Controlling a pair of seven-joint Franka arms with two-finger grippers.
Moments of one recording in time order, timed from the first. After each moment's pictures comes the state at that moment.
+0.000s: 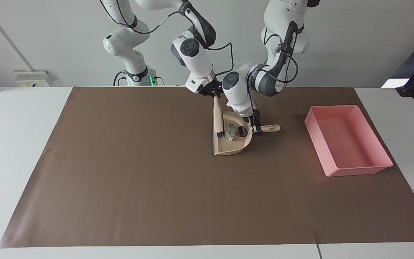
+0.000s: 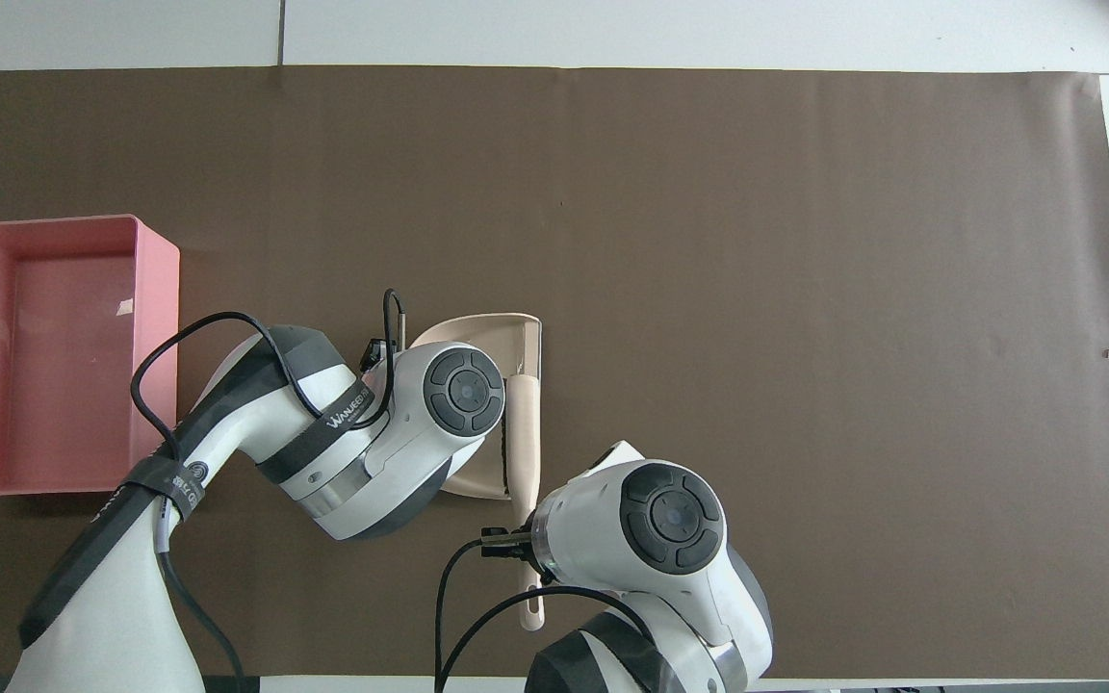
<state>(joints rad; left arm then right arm) -0.58 0.16 -0.05 -2.11 0.47 1.99 0.79 0.78 -0.07 0.00 -2.25 0.42 2.20 0.57</state>
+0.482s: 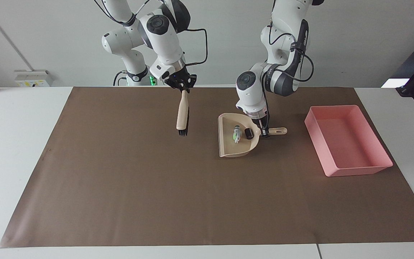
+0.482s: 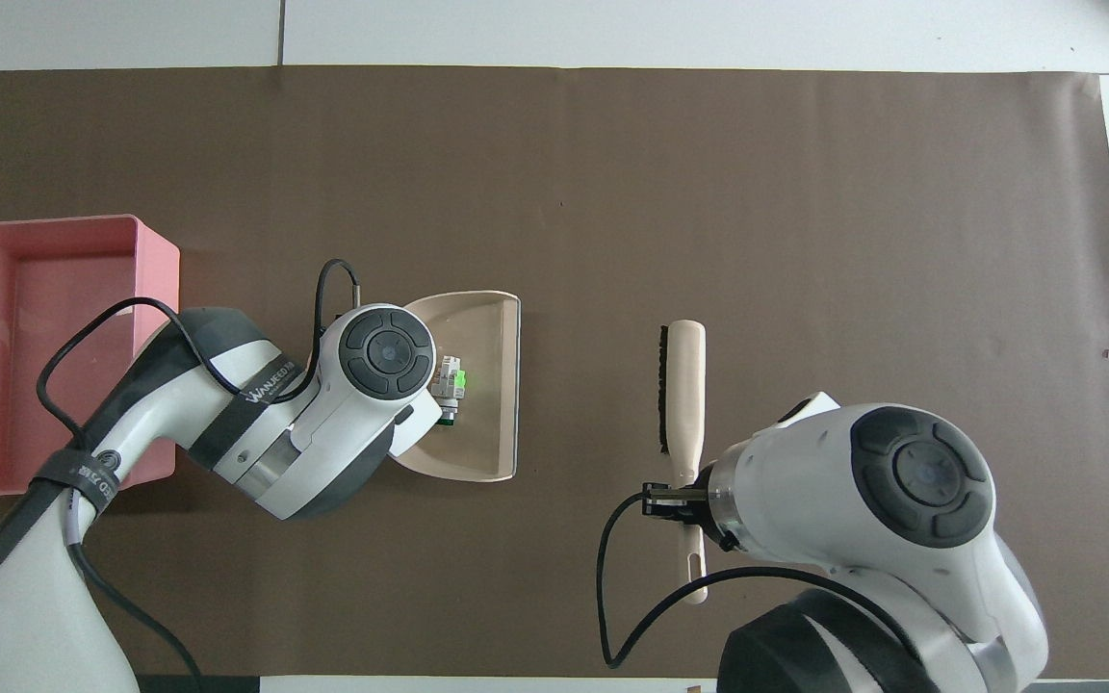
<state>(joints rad) -0.48 0.10 -0.04 -2.11 0.40 2.02 0.96 0.48 -0.29 -0.01 -2.23 0.19 1.84 0.53</state>
